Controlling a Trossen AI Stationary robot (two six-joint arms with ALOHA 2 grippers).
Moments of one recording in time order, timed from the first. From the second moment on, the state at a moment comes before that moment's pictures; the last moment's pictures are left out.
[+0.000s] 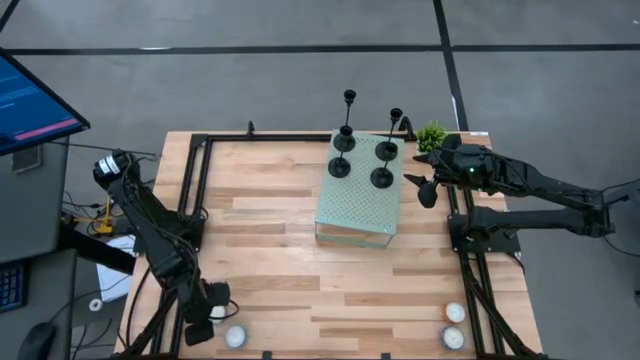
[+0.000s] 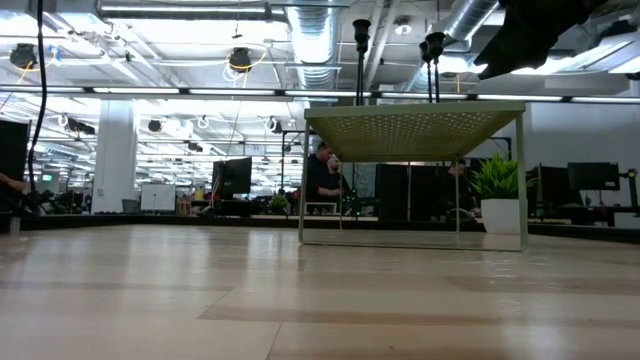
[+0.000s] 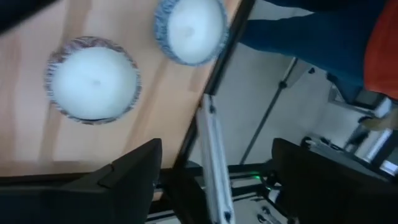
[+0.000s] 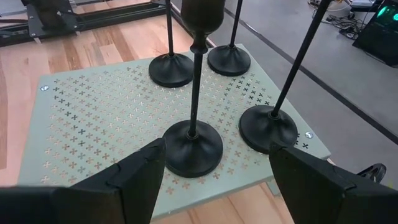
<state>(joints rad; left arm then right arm) -0.99 1.08 0.82 -0.57 0.24 -1.37 -0.25 0.67 0.82 -0.68 0.26 0.08</state>
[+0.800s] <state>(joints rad) -0.95 1.16 0.82 -0.67 0.10 -1.27 -0.25 0.67 0.82 -0.70 0.27 0.08</state>
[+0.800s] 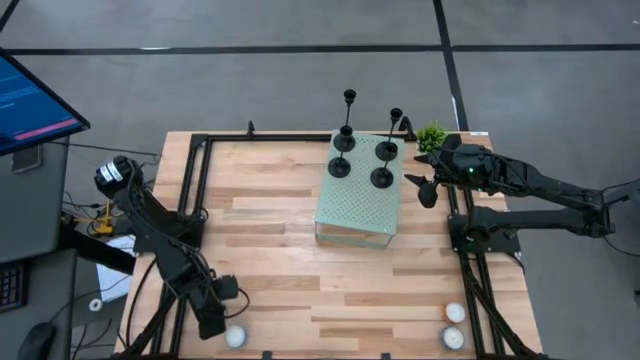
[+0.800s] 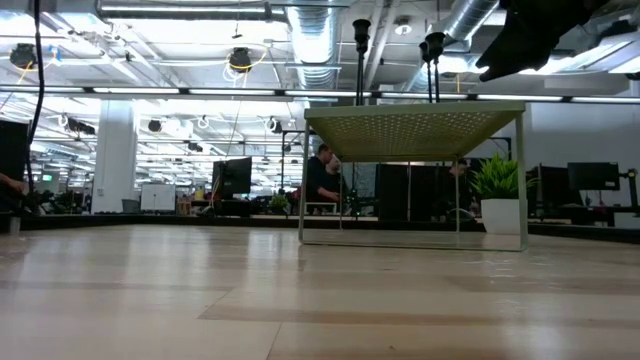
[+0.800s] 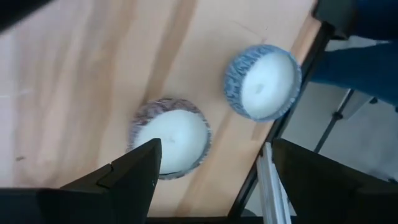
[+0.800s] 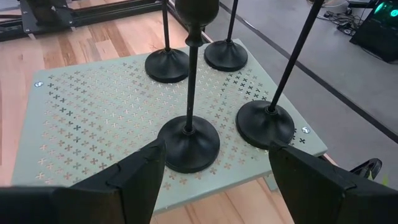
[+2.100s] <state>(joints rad) -0.84 1.12 0.89 -0.86 0.14 -1.02 -0.25 0.66 0.82 -0.80 0.27 0.11</state>
